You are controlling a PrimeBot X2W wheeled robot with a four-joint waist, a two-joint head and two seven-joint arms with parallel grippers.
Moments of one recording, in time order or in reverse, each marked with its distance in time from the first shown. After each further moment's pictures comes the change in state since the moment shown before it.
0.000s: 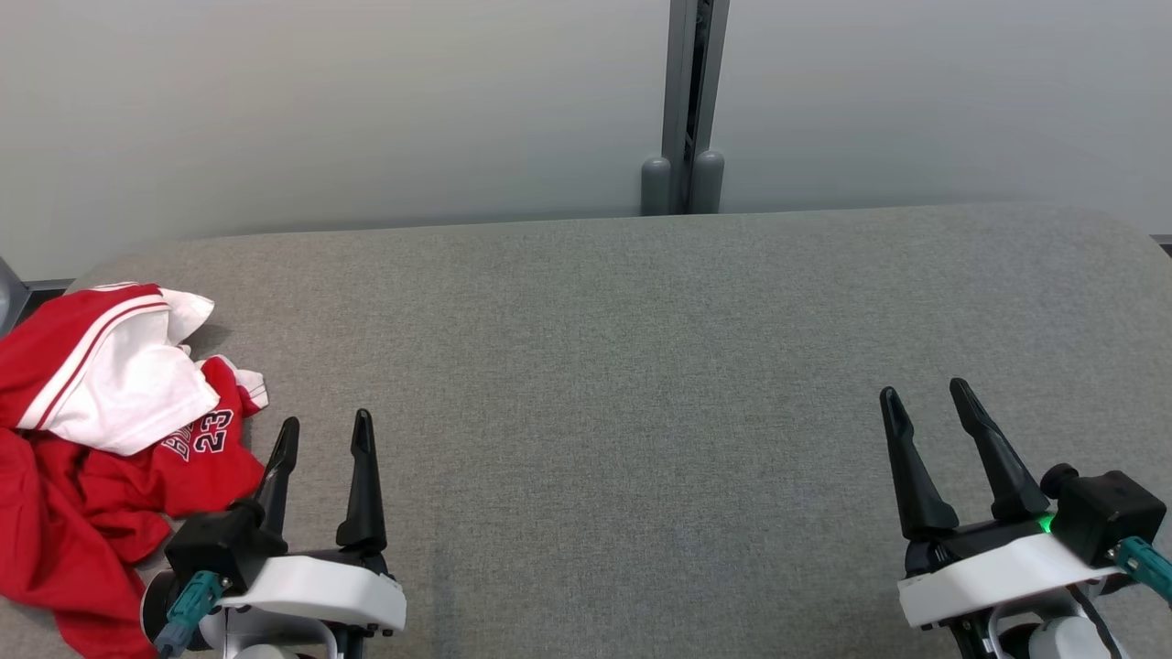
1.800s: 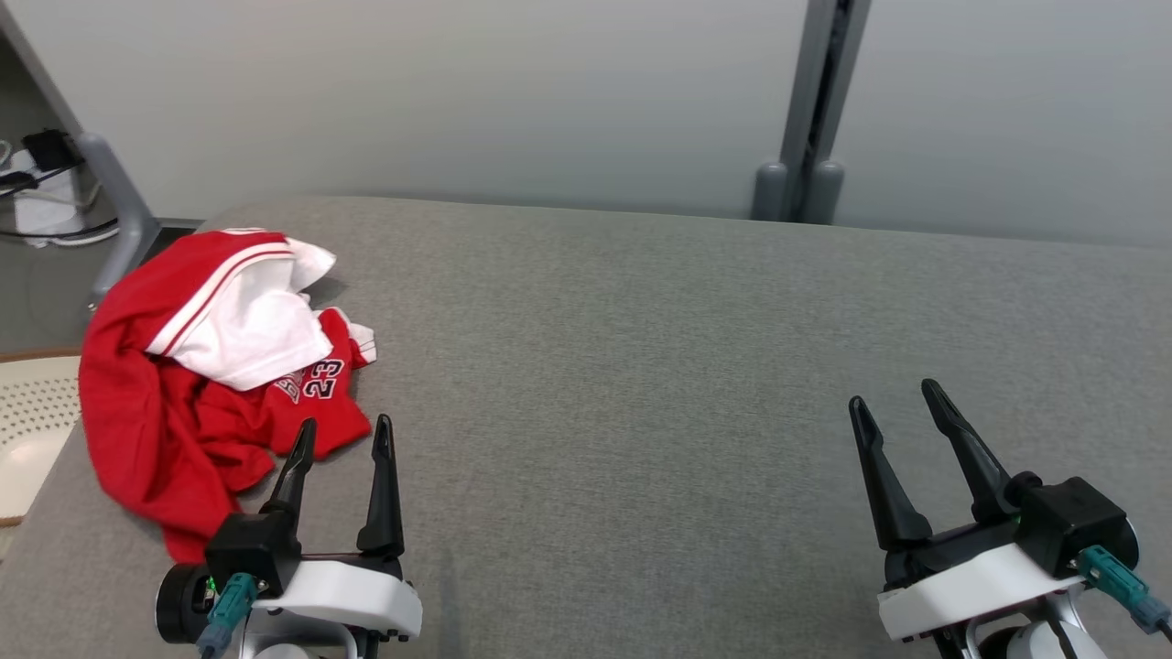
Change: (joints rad) left arm -0.013 0.002 -0.041 0.040 0.096 0.038 -0.038; right arm 0.001 -0.006 0.042 -0.014 -0.116 0.000 -0.020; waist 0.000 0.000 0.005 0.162
